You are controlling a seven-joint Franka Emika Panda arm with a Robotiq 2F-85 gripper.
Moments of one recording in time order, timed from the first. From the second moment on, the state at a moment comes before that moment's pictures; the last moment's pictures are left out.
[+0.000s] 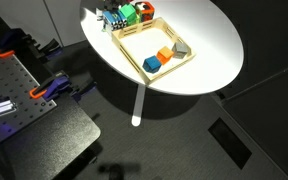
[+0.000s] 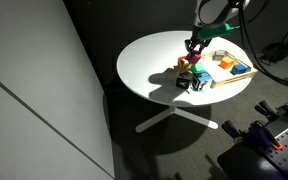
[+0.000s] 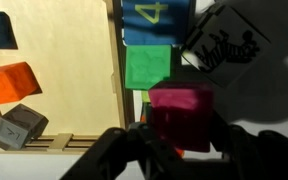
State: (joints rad) arm 0.14 0.42 -0.05 -2.01 -0.12 2.53 0.41
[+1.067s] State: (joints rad) arm 0.13 0.48 -0.08 -1.96 -0.07 2.46 0.40
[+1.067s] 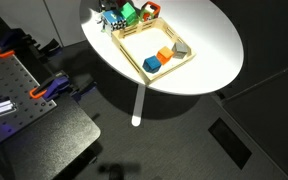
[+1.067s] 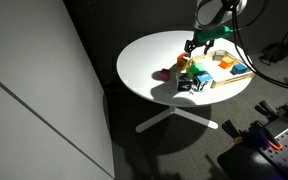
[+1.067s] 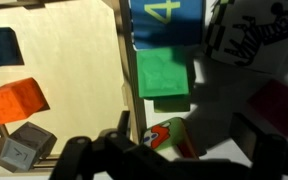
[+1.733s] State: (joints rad) arm 0.11 0.39 -0.08 -2.00 -0.07 2.23 0.31
